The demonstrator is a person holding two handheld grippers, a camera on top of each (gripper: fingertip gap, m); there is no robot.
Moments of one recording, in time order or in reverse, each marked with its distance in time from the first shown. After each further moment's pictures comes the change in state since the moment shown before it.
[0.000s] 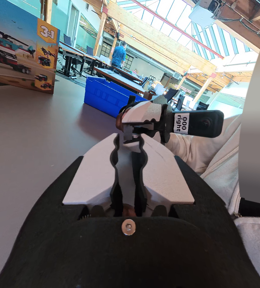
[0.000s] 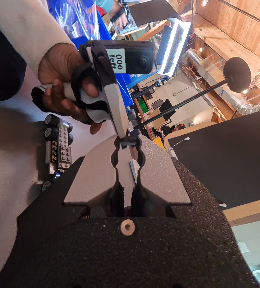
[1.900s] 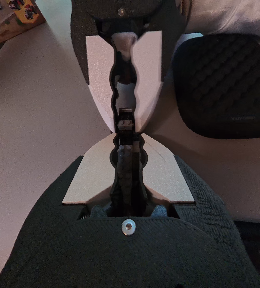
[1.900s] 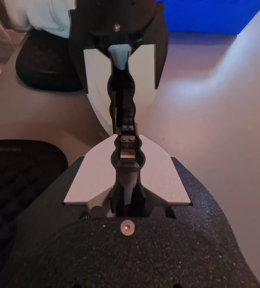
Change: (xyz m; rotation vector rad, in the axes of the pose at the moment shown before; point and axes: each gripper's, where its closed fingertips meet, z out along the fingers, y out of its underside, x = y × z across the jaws) left arm -0.044 0.085 -0.002 -0.643 -0.217 0.505; right arm -0.080 0.057 -0.012 -0.198 -0.822 0.738
